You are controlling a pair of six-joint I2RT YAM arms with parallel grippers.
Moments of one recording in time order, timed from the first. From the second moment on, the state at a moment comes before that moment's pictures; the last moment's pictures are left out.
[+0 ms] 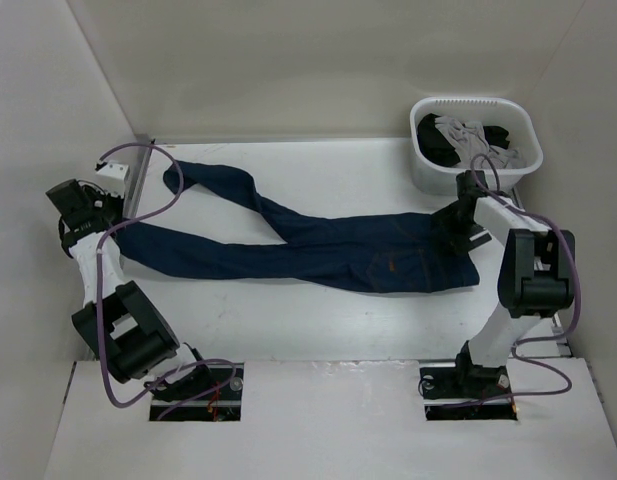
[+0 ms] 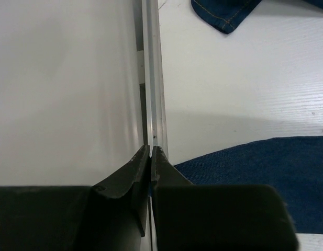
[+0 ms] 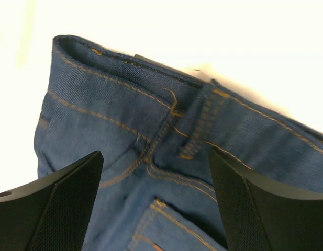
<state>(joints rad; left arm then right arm) 0.61 1.40 1.06 -0.21 0.39 0.62 -0.06 1.73 1.15 -0.65 0.14 1.08</state>
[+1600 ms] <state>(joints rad) 0.73 1.24 0.85 -0.26 0.41 0.87 -0.09 0.62 0.57 -0.73 0.33 1.05</state>
